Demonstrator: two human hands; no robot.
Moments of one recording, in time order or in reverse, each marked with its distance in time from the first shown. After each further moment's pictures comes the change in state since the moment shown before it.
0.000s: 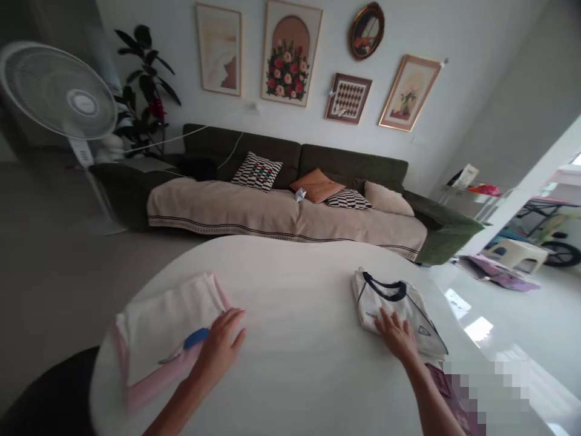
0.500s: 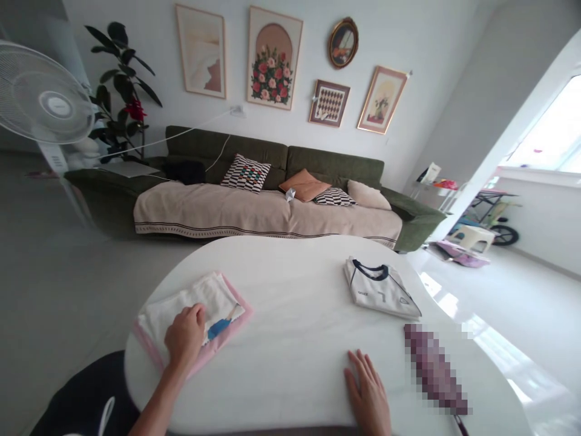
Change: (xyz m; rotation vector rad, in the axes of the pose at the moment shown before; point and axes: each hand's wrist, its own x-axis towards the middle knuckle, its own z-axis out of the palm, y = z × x) left_hand -0.007 -0.078 -0.071 0.447 0.025 -0.380; right_hand -0.231 -0.088 -0.011 0.200 -0.009 -0.087
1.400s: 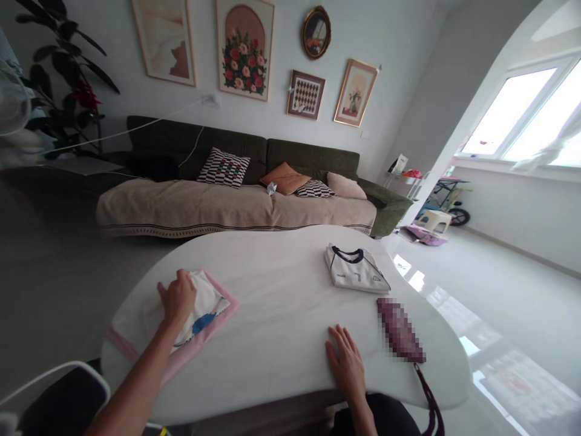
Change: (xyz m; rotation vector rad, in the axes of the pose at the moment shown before) left_hand 0.054 0.038 -0.018 0.010 0.091 0.027; right_hand 0.001 -0.011 -0.014 -0.014 0.062 0.011
